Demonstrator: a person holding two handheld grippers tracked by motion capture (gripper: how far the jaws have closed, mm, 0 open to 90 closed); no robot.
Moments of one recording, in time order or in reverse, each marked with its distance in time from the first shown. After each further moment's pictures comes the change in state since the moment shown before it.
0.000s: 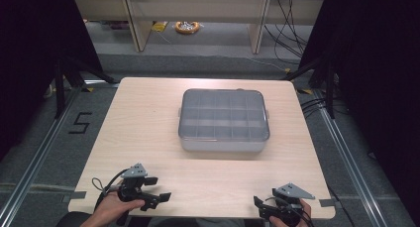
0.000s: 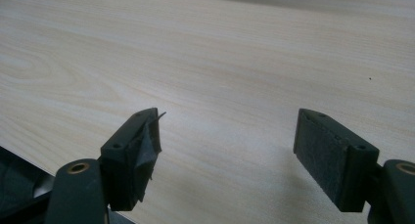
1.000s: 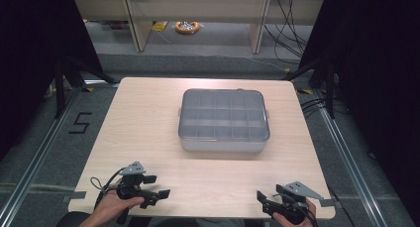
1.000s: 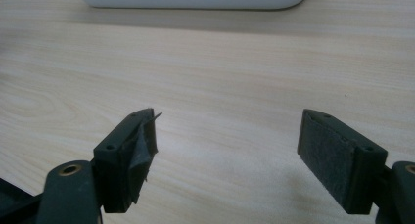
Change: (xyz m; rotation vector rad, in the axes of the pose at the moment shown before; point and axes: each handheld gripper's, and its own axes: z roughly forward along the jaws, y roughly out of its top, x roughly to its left) left arm 0.006 0.003 -0.001 -0.009 -0.005 -0.037; right arm -0.011 0.003 -0.002 -0.112 0.027 0.072
